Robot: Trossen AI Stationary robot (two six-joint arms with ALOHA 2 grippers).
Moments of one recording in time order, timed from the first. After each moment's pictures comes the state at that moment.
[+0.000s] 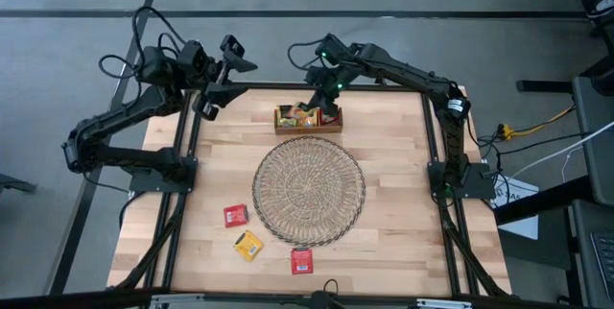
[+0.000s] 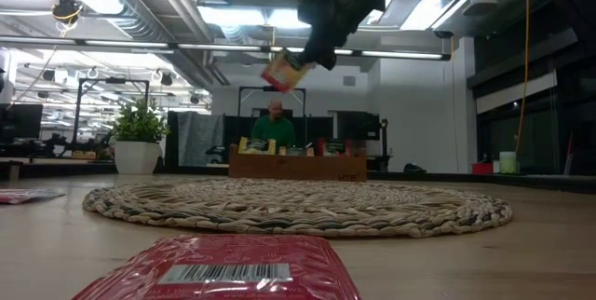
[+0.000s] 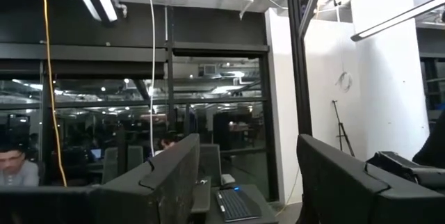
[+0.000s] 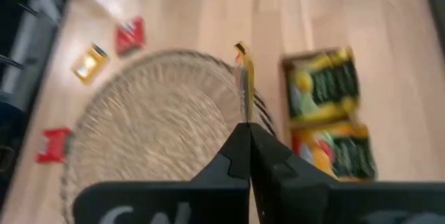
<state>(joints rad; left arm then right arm) 0.55 1.04 1.08 0.60 0.72 -0.38 -0.51 2.00 1.96 -0.98 -0.56 -0.31</state>
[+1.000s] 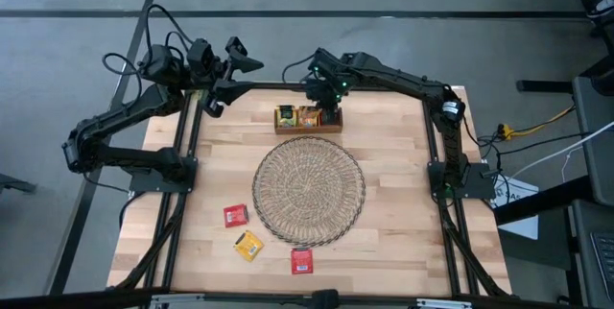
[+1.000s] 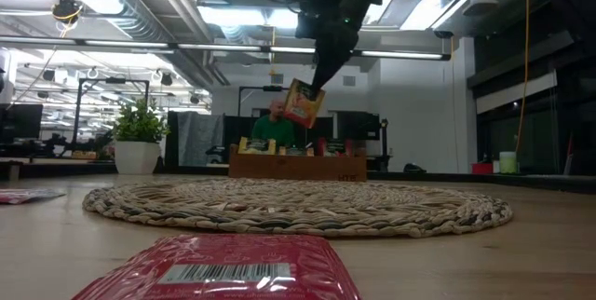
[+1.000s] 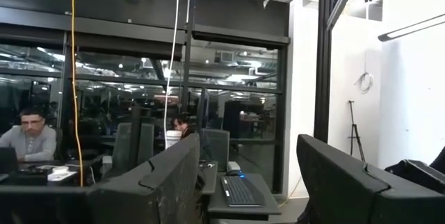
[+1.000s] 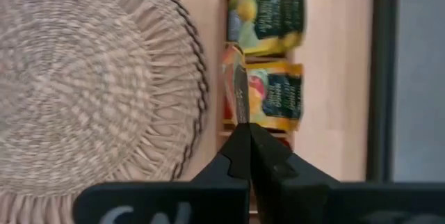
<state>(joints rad) 0.55 1.04 1.08 0.50 0.66 -0.40 -0.45 2.03 1.96 -1.07 -0.17 -0.51</state>
